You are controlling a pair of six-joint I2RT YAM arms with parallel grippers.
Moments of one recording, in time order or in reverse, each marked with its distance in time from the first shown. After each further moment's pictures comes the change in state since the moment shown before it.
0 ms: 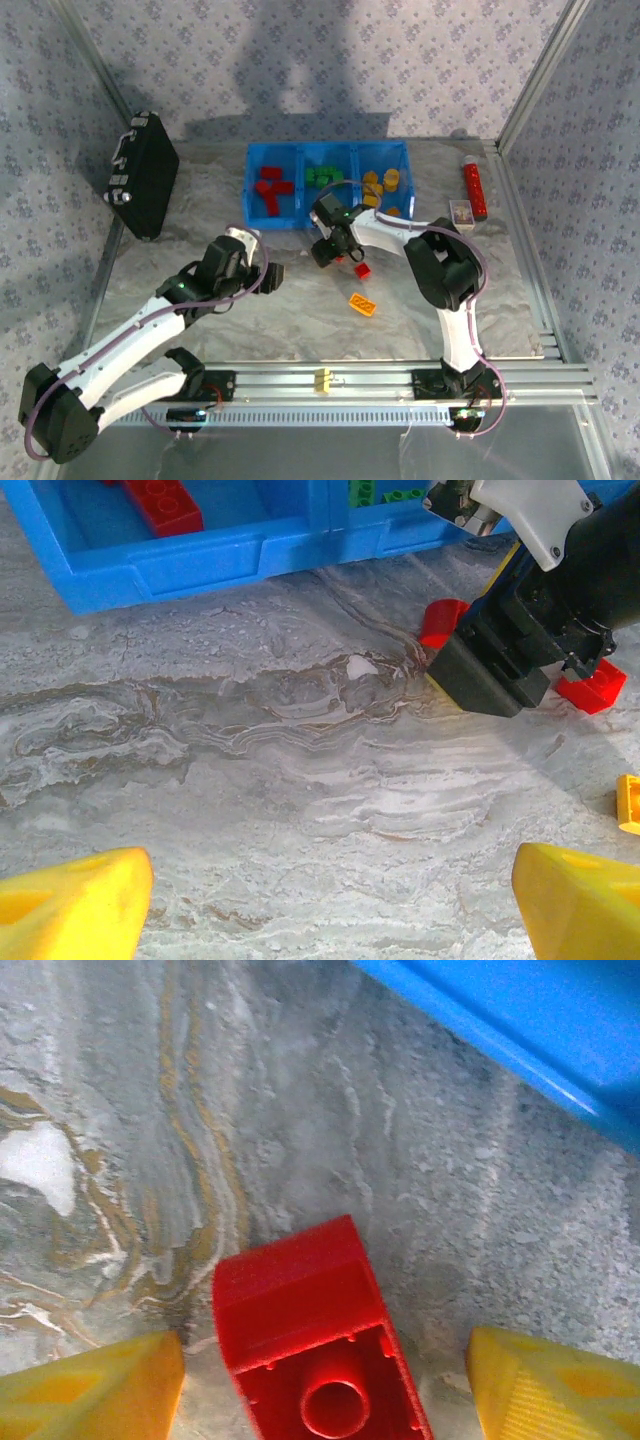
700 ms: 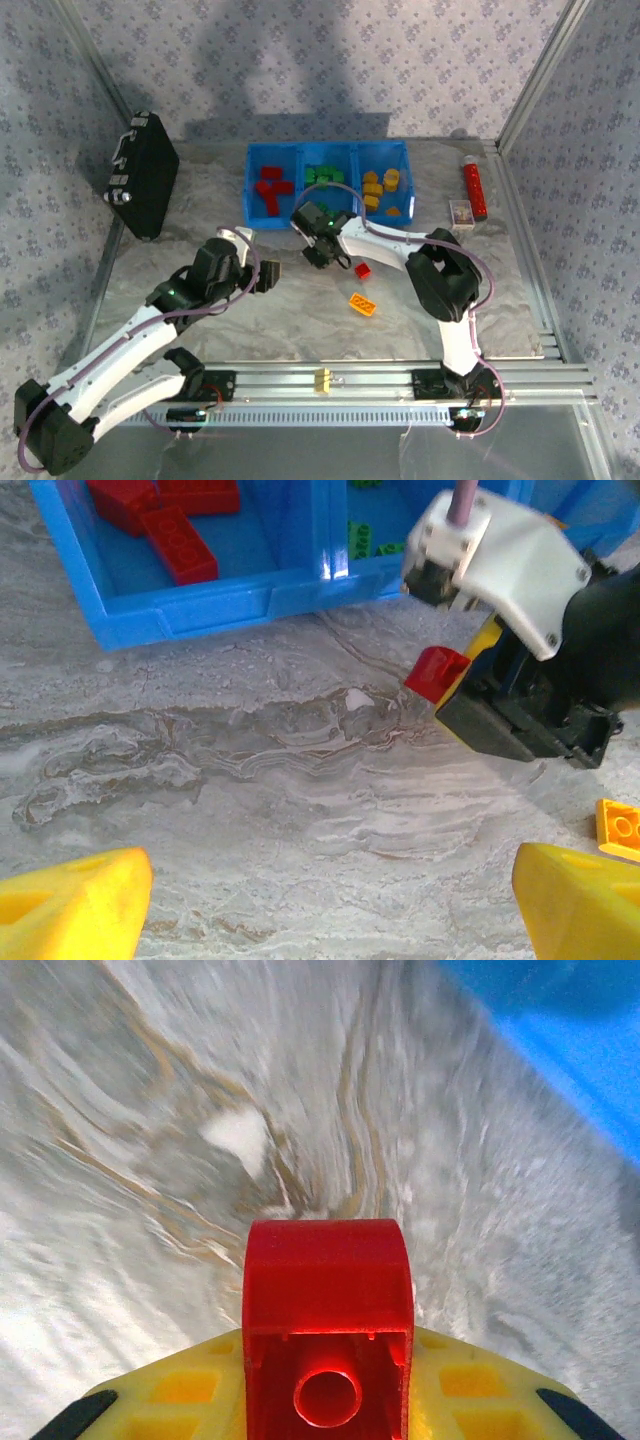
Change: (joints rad) left arm 0.002 -0.091 -0.005 -0.003 -0.023 0.000; right arm 0.135 -0.068 0.078 -0.101 0.122 -0.010
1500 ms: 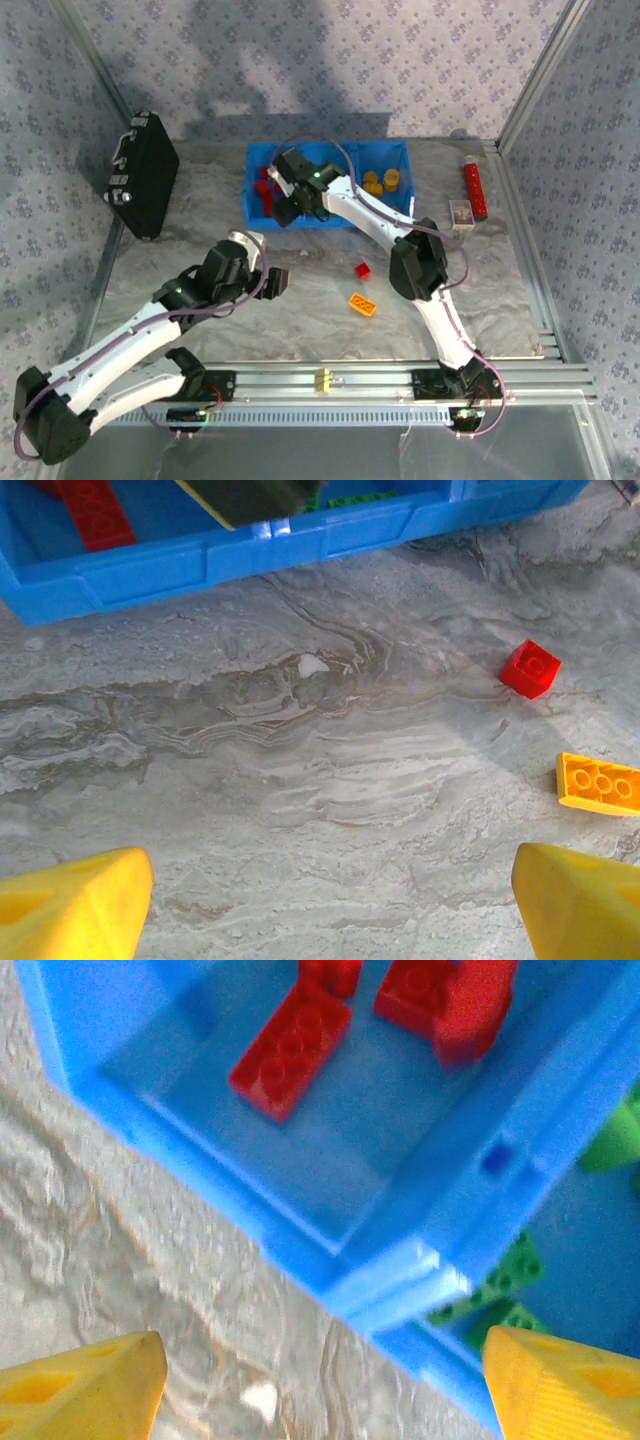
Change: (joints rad) left arm -0.085 0.068 0.028 -0.029 0.020 -0.018; right arm -0.074 0.252 0.620 -0.211 -0.089 -0.058
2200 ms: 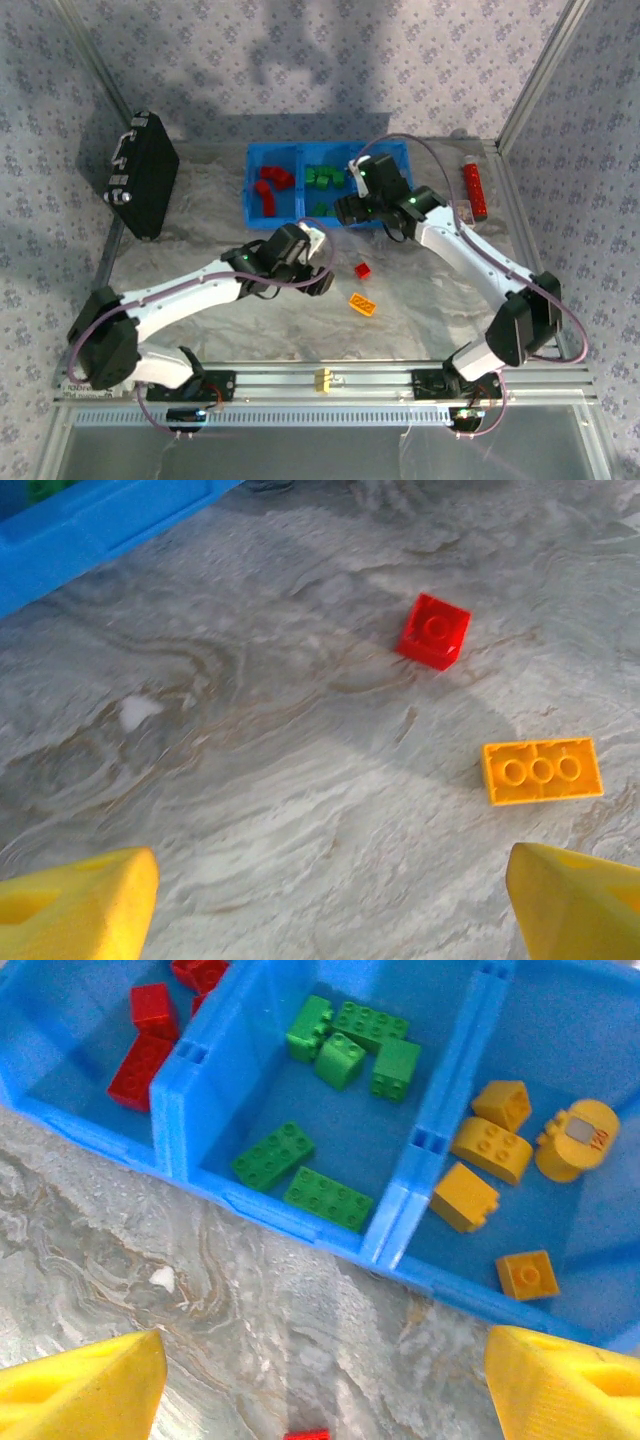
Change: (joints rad) left arm -0.163 0.504 0.292 0.058 0.055 0.103; right arm -0.169 -0.724 -0.736 0.259 0.027 0.102
